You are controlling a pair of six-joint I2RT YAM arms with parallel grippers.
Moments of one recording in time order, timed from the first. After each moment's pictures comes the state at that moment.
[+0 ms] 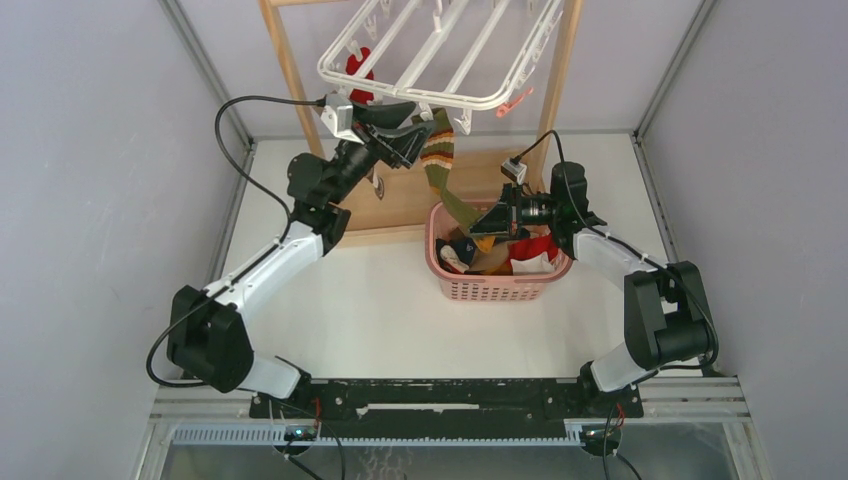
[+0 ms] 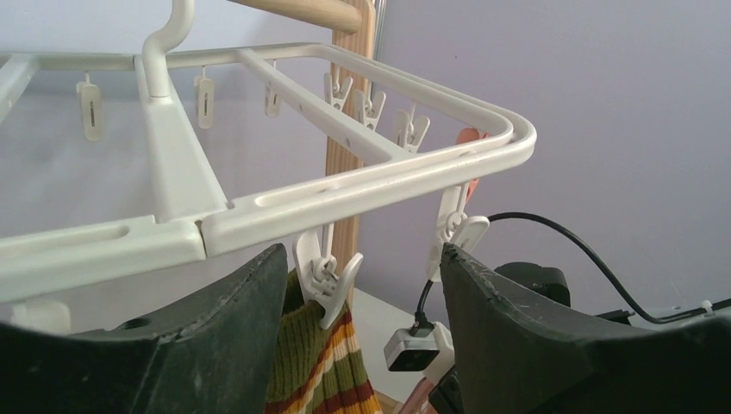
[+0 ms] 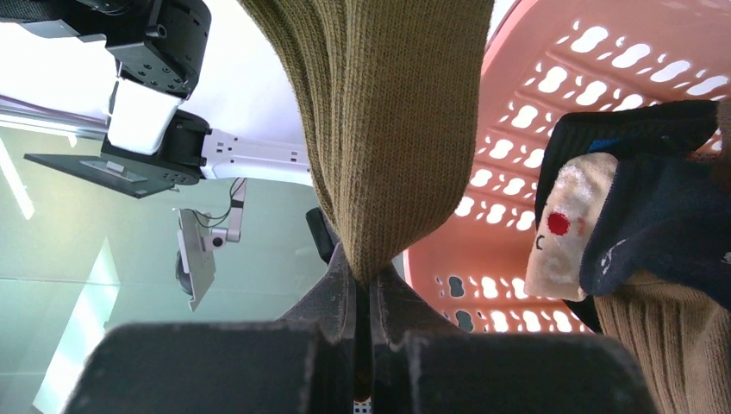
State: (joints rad) left arm -0.47 1.43 1.13 0.87 0.40 -0.40; right arm 0.22 1.53 0.89 0.34 -1.26 0.96
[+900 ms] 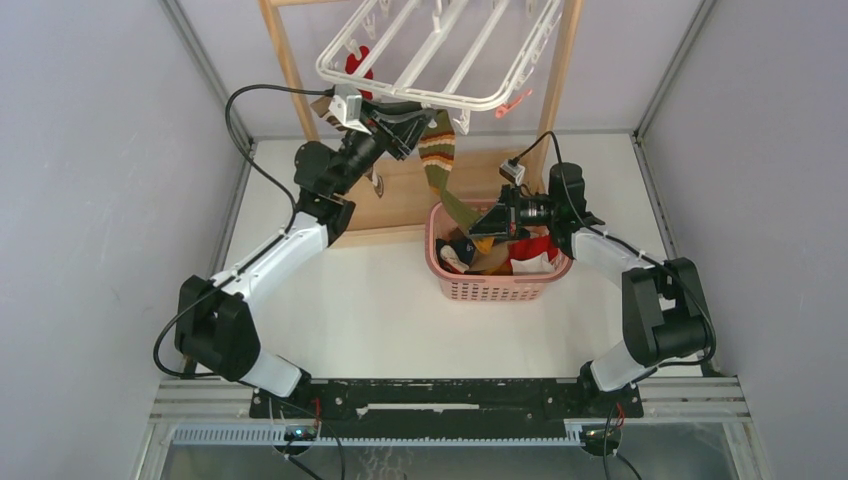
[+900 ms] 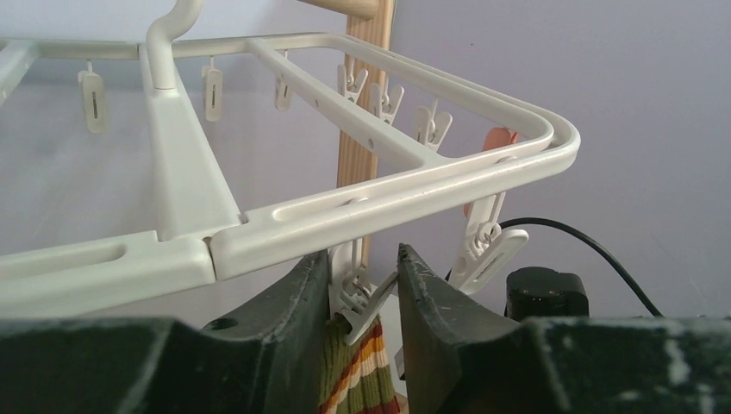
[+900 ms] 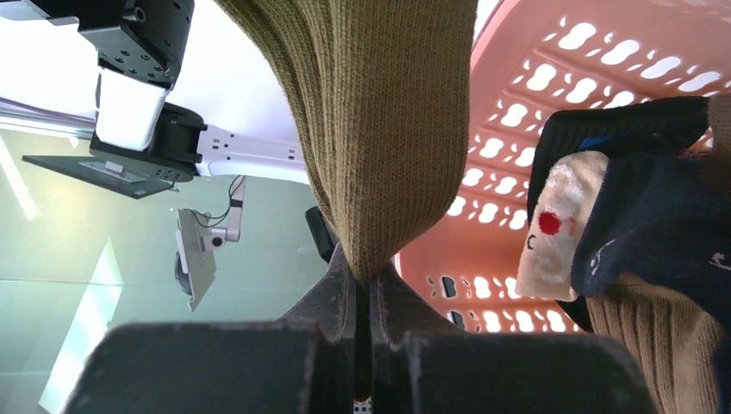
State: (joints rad) left arm -0.47 1.49 1.21 0.82 0.40 -0.39; right arm 0.23 1.55 0.89 0.34 -1.27 0.95
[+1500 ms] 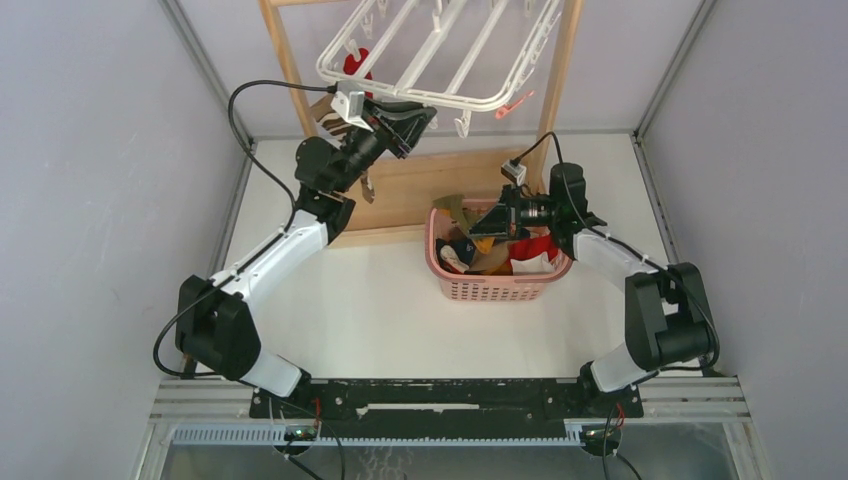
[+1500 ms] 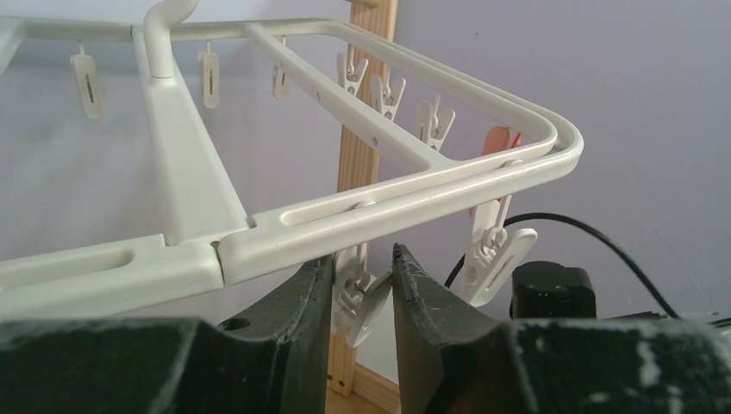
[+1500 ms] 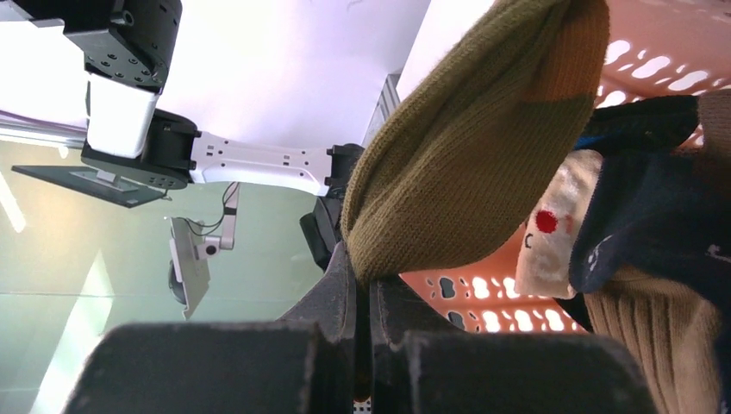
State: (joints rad) left arm -0.47 1.50 1.23 0.77 0.40 -0.38; right arm 0.23 1.54 0.89 0.31 -1.25 0.94
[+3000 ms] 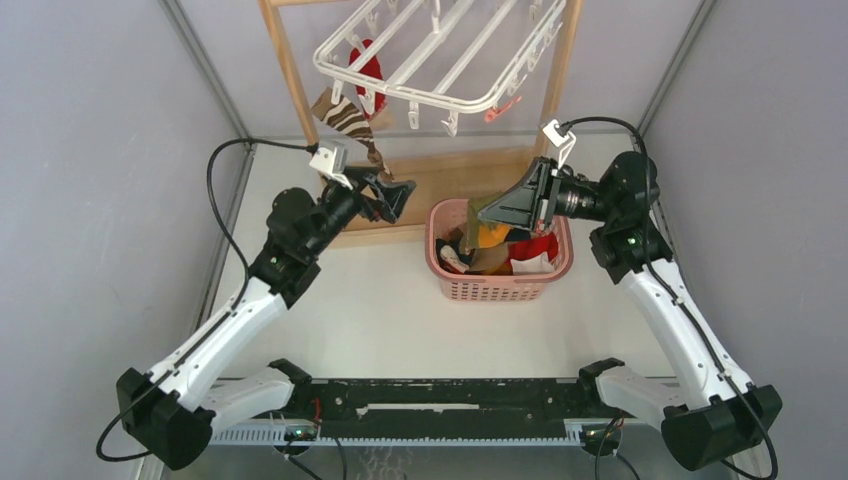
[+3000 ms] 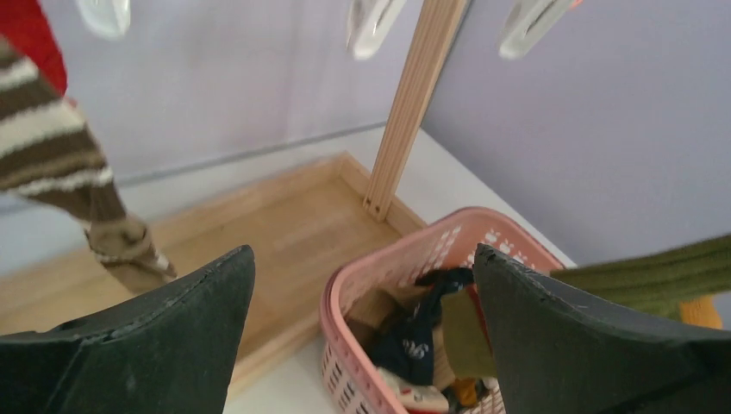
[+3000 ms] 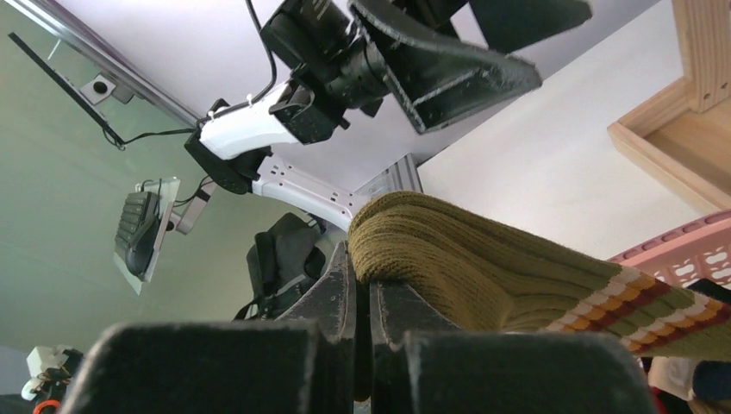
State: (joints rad) left arm -0.52 1.06 0.94 0.25 0.16 -0.29; right arm 0.30 1.05 1.12 0.08 -1.11 0.84
